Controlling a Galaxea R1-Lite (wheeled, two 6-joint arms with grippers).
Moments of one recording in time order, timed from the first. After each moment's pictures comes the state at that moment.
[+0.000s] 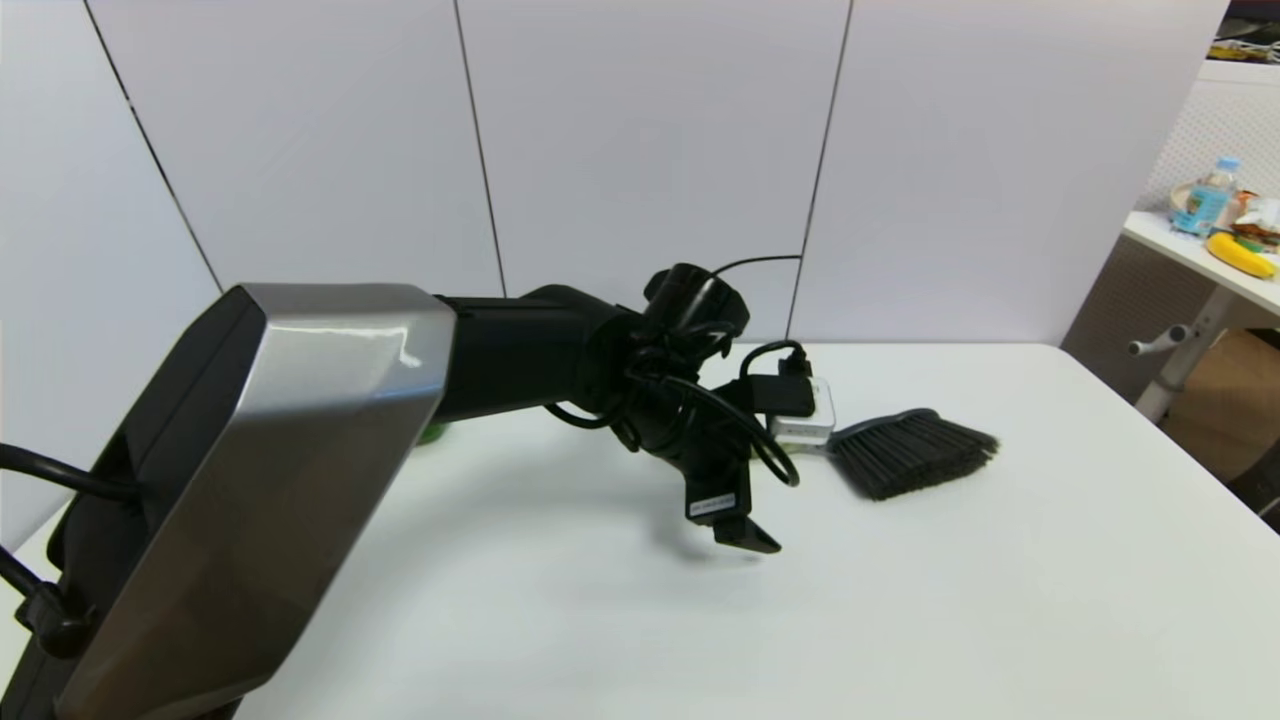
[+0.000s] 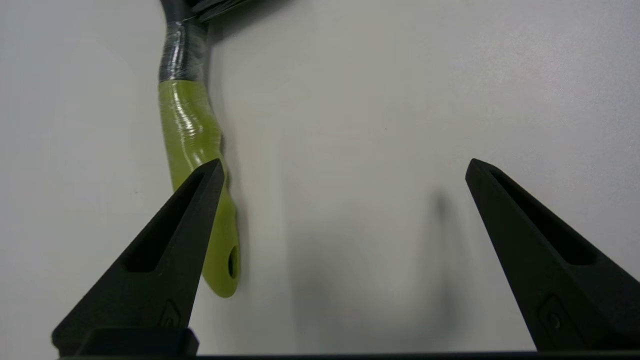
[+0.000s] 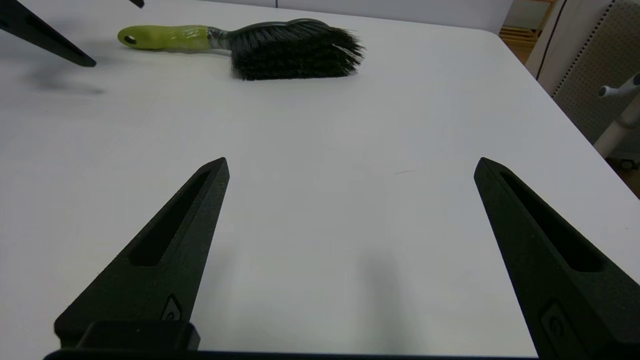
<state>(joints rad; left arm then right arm) -0.77 2.32 -1.99 0.52 -0.40 0.92 0.00 0.00 0.00 0.01 0.04 -0.09</state>
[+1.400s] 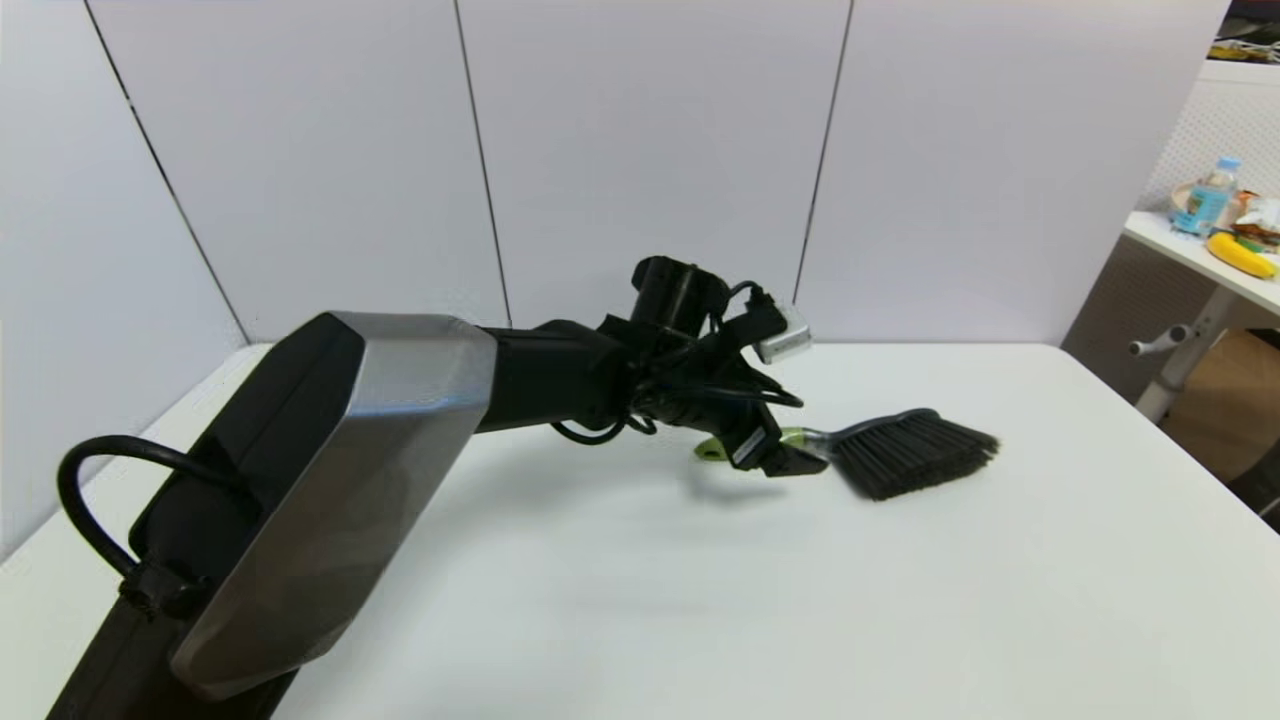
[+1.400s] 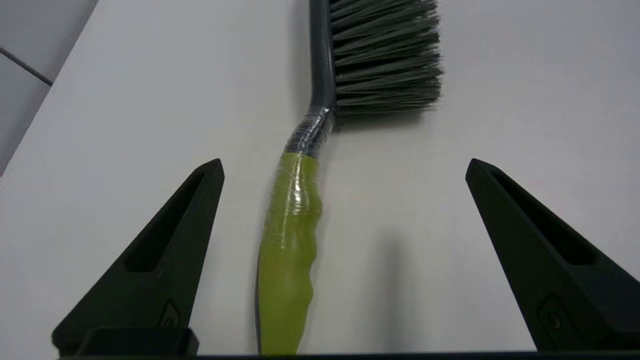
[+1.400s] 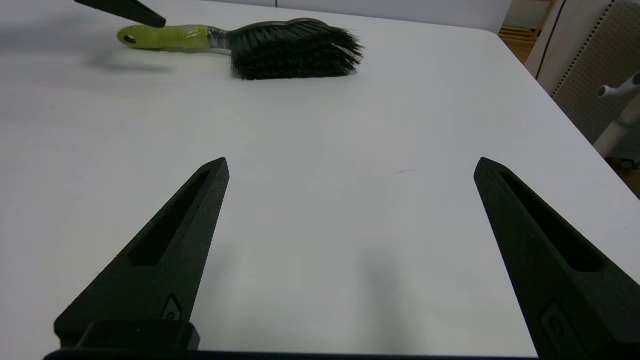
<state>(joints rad) -0.73 2.42 -1.99 0.10 -0.52 0.49 0.00 0.00 0.00 0.01 0.04 -0.09</state>
